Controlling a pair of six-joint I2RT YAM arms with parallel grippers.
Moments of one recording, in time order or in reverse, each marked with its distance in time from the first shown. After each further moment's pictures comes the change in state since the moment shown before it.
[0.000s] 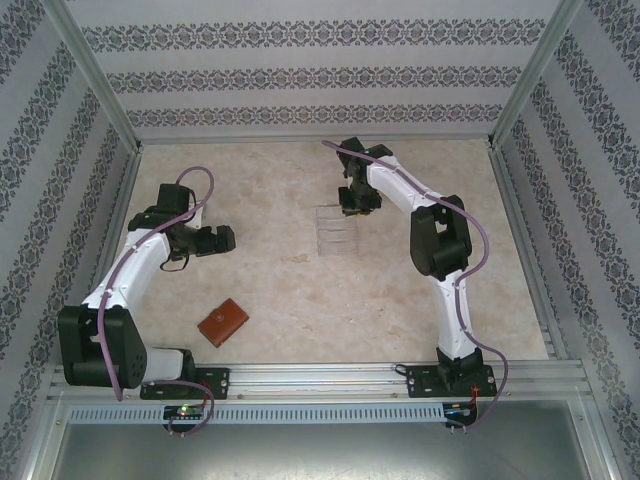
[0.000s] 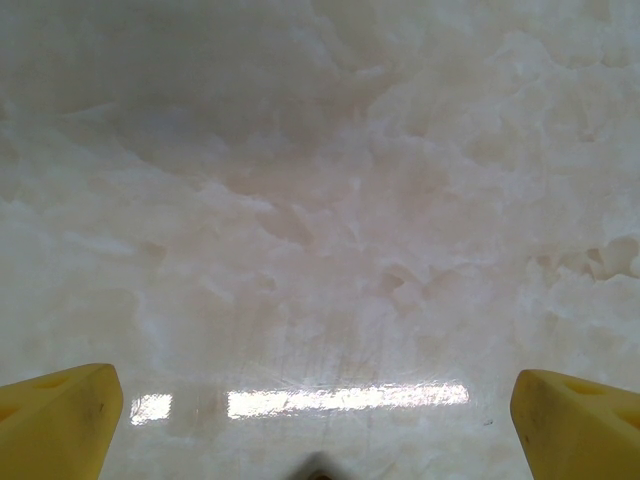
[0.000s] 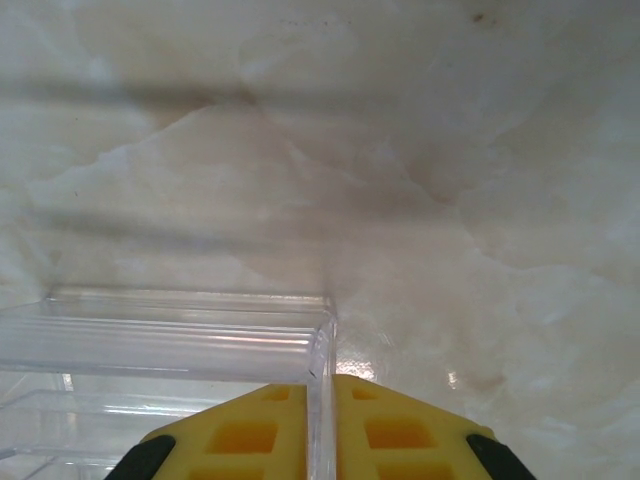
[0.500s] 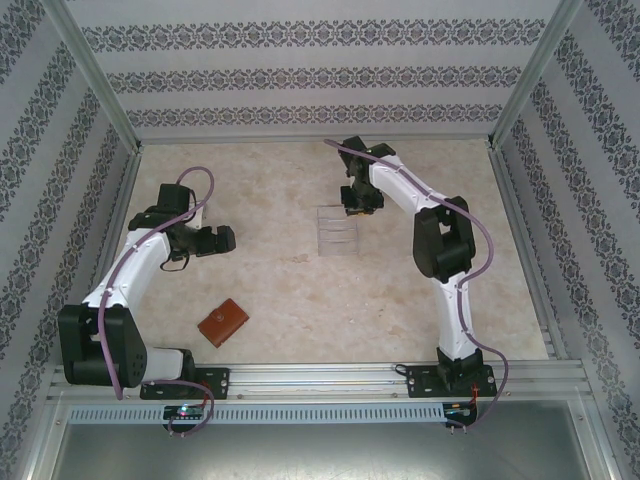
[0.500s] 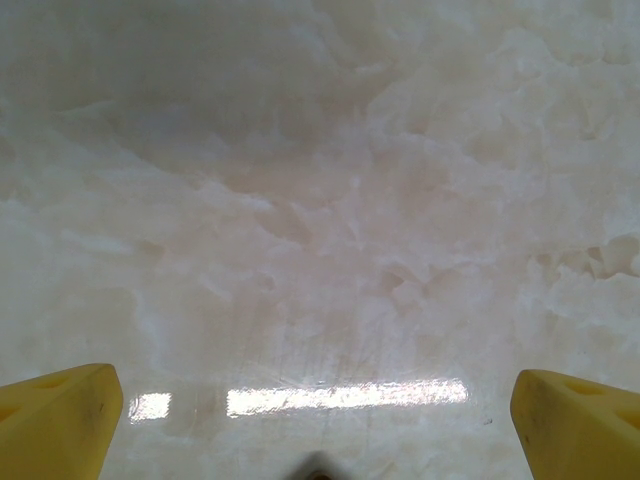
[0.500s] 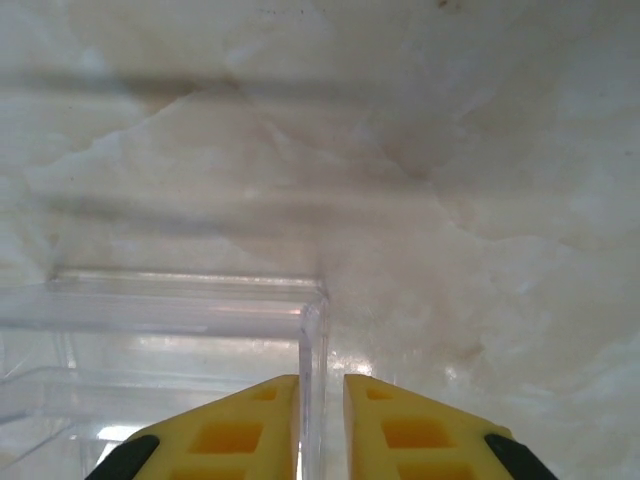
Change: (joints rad) left arm 0.000 0.009 0.000 -0.001 0.004 0.000; right arm 0.000 -0.046 -0.024 -0.014 0.012 0.013
